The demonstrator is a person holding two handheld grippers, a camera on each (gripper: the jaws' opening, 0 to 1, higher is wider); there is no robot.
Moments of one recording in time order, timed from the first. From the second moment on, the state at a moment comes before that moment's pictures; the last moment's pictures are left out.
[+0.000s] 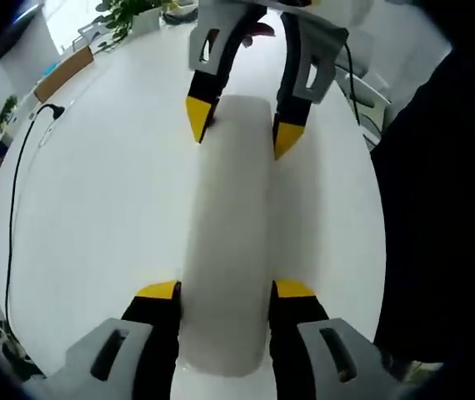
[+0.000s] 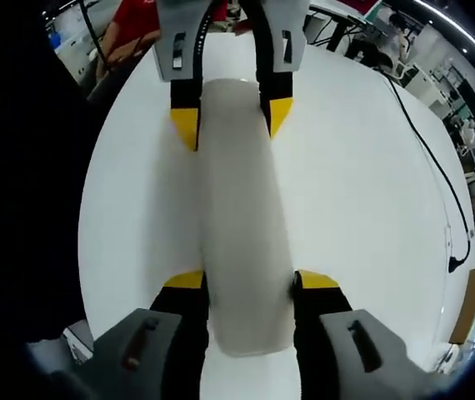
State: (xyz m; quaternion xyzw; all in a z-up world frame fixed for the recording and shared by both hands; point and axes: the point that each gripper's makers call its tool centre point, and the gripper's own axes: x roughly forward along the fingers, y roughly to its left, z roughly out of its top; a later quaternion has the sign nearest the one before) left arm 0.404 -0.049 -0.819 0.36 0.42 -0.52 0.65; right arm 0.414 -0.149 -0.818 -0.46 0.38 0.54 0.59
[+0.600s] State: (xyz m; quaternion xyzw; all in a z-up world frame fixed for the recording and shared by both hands) left arm 0.397 -0.053 -0.821 0.38 0.46 -0.50 0.63; right arm 0.407 -0.150 -0.825 -0.43 0.46 0.54 0.57
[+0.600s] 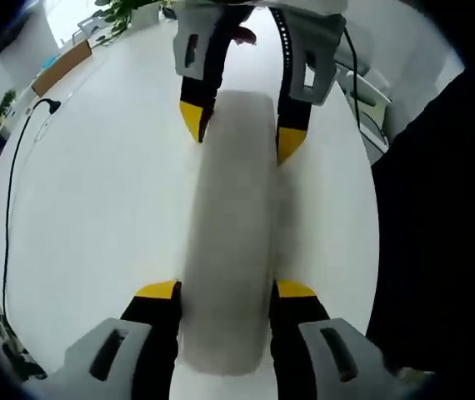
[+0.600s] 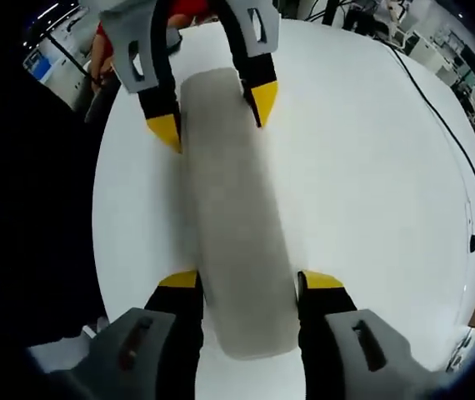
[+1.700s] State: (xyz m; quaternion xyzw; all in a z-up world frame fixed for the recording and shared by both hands) left arm 0.415 0.038 -0.674 -0.10 0.23 -0.31 0.92; right arm 0.445 -0.182 -0.719 -0.09 0.30 0.46 0.83
